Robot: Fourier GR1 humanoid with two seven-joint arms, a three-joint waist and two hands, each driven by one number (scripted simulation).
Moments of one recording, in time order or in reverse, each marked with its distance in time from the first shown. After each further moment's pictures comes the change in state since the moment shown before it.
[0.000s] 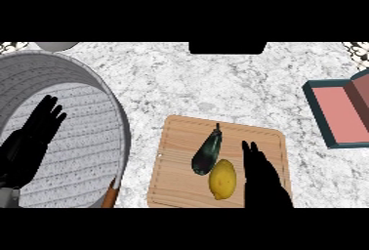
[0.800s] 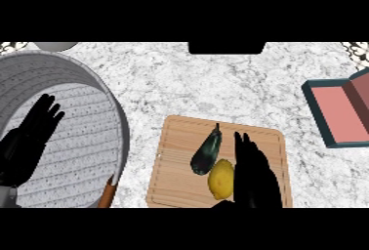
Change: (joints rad) left arm -0.007 0.008 0.009 0.005 0.013 0.001 0.004; right arm -0.103 -0.001 -0.061 0.167 -0.066 -0.001 -0.001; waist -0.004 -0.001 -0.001
